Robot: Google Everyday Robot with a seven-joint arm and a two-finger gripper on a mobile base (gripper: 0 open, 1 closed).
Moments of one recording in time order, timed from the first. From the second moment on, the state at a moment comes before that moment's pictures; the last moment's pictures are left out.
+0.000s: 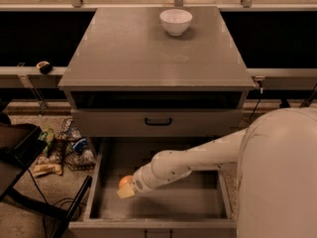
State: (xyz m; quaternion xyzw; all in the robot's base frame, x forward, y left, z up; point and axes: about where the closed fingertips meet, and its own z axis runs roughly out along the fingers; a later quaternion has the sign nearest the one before) arm 0.496 0.106 0.458 -0.36 0.87 0.27 0.18
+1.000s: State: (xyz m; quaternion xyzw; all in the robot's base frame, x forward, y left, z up) arm 0.509 0.164 0.363 -0.36 0.88 0.28 0.13
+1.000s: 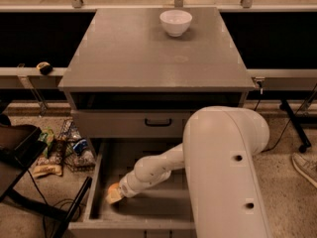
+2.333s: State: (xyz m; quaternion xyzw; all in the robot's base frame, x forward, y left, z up) arm 0.509 0.163 0.366 -0.36 0.88 0.28 0.13
